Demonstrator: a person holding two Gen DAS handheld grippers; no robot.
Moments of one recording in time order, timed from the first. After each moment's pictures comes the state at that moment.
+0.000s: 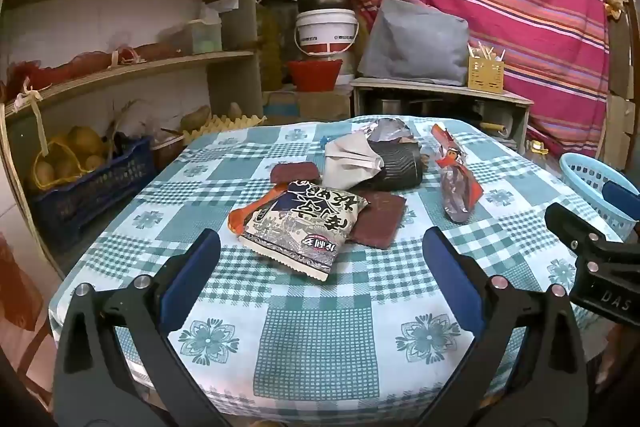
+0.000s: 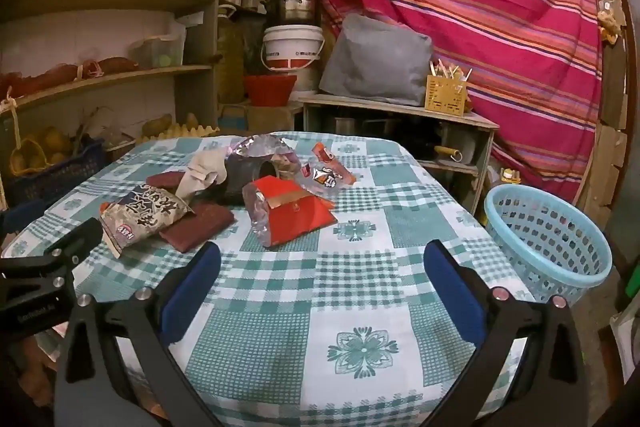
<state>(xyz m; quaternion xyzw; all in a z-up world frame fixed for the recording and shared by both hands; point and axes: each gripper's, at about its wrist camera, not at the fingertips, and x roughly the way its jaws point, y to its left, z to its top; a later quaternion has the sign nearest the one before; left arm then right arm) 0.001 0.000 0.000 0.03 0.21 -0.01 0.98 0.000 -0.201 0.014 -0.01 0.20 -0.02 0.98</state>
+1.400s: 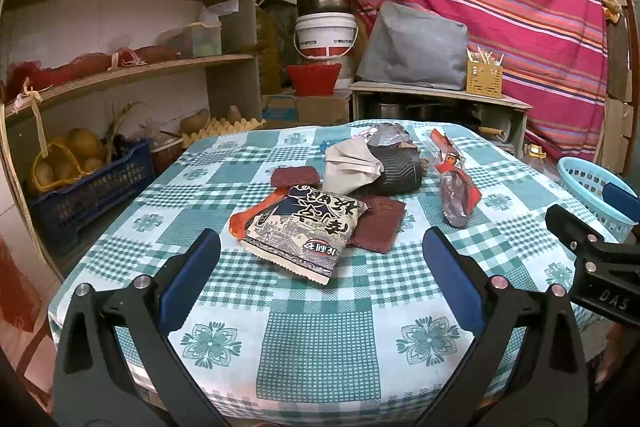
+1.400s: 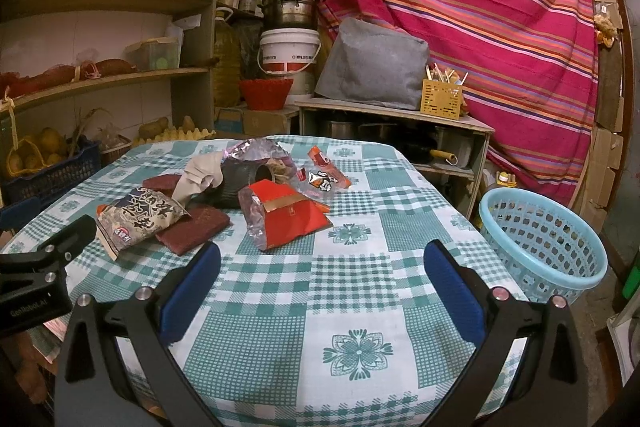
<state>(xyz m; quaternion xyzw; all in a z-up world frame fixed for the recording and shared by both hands) -0.002 0.000 0.004 0.02 0.20 -0.01 0.98 -0.003 -0.204 0.018 -0.01 0.19 -0.02 0.98</state>
